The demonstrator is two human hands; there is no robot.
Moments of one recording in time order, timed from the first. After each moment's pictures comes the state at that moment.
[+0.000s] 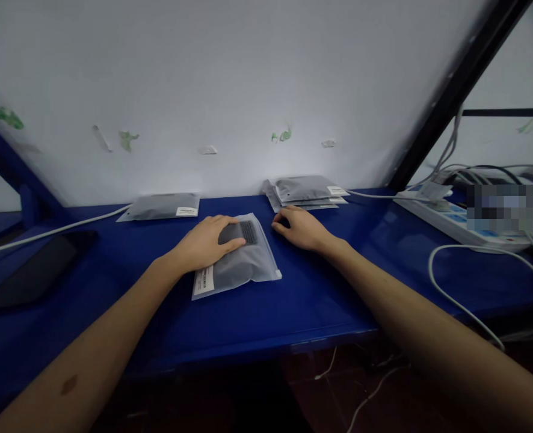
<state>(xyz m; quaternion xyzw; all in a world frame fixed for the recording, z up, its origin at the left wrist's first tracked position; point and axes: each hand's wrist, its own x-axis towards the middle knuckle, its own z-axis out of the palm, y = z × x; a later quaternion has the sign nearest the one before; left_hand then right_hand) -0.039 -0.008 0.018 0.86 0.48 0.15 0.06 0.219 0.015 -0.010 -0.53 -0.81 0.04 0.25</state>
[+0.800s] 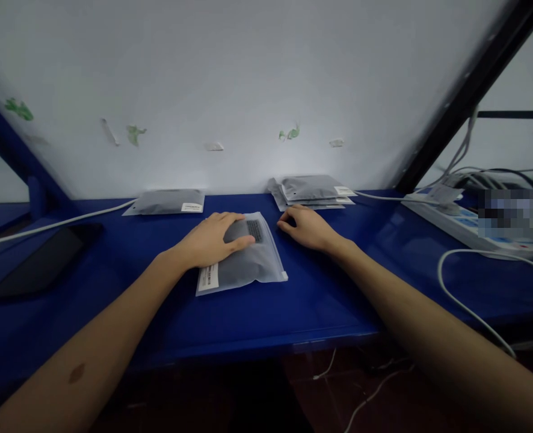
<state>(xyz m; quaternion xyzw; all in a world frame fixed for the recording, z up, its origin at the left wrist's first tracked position) -0.040 -0.016 0.023 0.86 0.50 0.12 0.09 0.223 0.020 -0.015 -0.53 -0.81 0.03 0.26</state>
